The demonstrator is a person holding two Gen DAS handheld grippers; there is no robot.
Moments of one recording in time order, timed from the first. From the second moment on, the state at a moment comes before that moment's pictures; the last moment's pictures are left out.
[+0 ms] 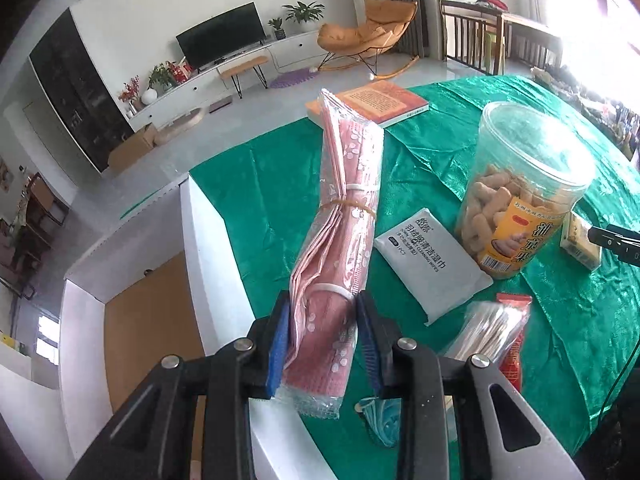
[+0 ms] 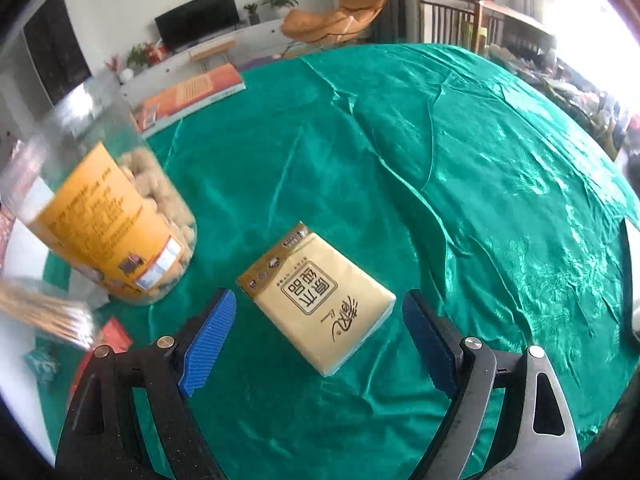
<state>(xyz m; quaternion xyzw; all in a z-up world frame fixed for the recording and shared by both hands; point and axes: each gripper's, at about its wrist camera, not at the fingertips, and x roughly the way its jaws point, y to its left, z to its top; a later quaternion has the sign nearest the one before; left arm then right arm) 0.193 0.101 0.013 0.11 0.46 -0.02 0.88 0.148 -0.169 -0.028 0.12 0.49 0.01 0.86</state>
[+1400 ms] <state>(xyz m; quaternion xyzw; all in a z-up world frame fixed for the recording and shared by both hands) 0.026 0.302 0.057 -0.08 0.43 0.18 0.88 0.141 0.180 0.139 0.14 0.49 0.46 0.73</state>
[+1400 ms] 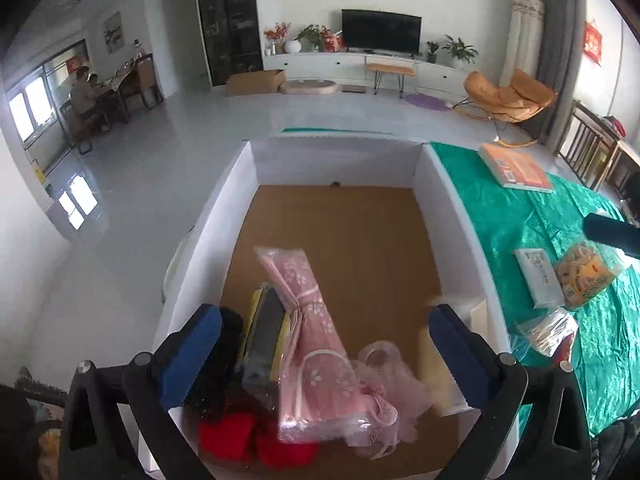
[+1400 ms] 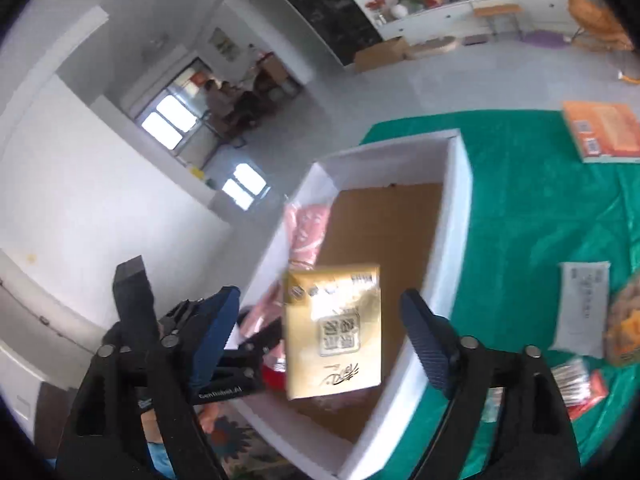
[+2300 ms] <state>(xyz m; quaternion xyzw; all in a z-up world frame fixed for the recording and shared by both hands) 0.039 0.017 -0.108 0.00 0.53 -0.07 0.85 0.086 -0.101 -0.056 0.04 0.49 -0.05 0.87</state>
